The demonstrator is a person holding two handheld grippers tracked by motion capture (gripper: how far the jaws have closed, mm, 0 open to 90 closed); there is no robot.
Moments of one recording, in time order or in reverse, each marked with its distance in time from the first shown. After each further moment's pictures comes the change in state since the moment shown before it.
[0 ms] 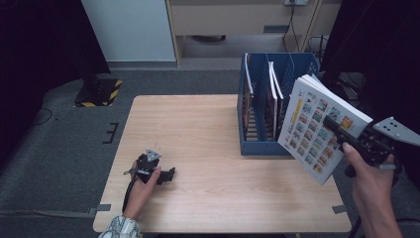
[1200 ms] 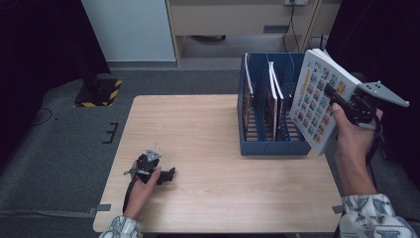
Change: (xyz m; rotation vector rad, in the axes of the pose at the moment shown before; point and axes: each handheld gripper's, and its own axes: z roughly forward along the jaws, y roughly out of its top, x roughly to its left) left arm 0.000 0.000 0.000 0.001 0.001 0.000; right arm -0.036 0.026 0.080 0.019 -0.289 0.017
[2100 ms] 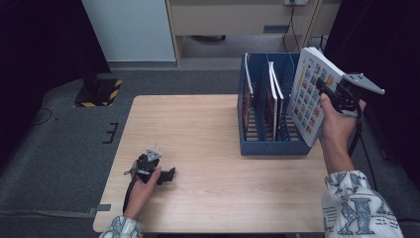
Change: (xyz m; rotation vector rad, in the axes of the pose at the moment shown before) left arm 0.000 0.000 0.000 0.001 0.000 0.000; right arm -0.004 -0.010 0.053 0.038 -0.071 0.038
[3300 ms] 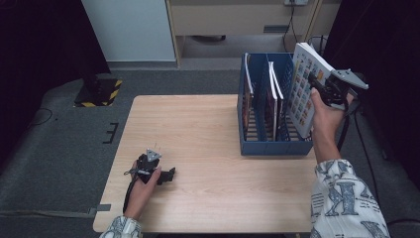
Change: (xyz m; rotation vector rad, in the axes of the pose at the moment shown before) left arm 0.000 0.000 0.000 0.000 0.002 -0.002; right arm 0.005 -0.009 0.039 -0.046 0.007 -0.023
